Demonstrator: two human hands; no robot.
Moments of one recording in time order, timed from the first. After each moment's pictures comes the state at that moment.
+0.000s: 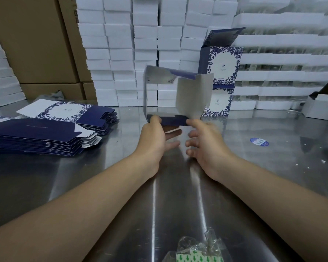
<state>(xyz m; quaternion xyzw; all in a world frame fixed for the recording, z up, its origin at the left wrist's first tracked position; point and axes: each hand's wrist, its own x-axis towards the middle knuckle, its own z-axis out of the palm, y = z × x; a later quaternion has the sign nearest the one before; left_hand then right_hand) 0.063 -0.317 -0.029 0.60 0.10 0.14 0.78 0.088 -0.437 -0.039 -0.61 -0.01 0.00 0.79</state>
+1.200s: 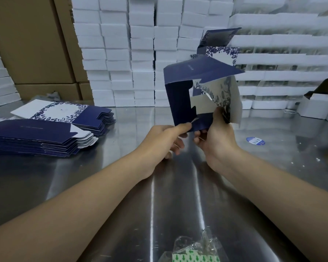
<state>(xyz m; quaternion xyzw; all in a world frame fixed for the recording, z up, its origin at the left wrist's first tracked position) 0.059 -0.315 -0.032 0.77 0.00 0.04 0.63 0.090 -0.451 -0.027 -0.57 0.02 -0.07 0.82</state>
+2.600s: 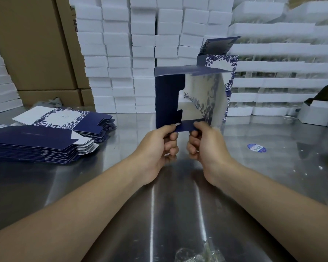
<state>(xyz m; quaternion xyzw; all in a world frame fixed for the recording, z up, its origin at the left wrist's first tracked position) 0.064 -0.312 -0.030 0.62 0.02 -0.01 0.78 0.079 -0.442 -0.026 -0.61 -0.04 0.00 0.79</state>
